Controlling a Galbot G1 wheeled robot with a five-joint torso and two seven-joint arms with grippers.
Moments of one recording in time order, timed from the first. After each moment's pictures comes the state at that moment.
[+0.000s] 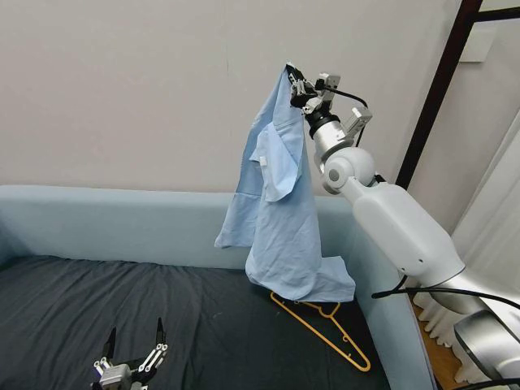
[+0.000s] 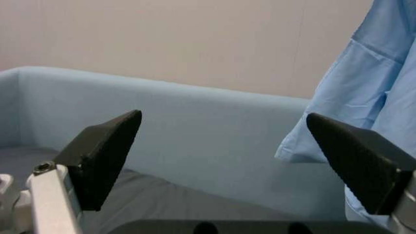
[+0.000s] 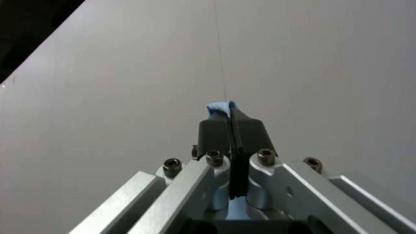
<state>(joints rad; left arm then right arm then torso) 1.74 -1.55 -0.61 -2.00 -0.12 -0.49 -0.14 0.07 1.18 -0.22 1.33 1.00 0.19 0.07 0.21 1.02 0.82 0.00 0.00</state>
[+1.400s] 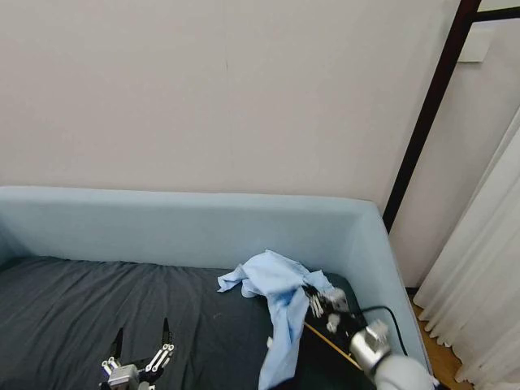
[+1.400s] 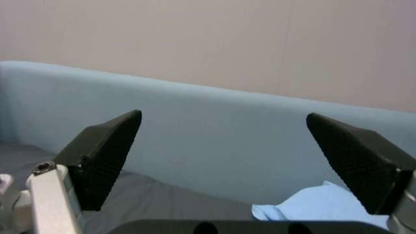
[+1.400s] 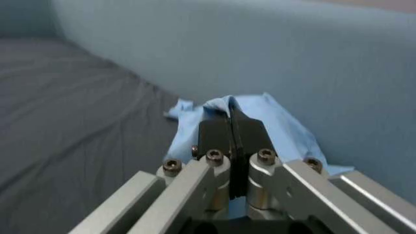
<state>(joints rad) 1.71 -1.58 -0.57 -1.96 -0.09 -0.51 -0.13 -1.13 0.71 -0.11 1.81 0.53 0.18 0.05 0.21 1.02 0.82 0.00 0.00</state>
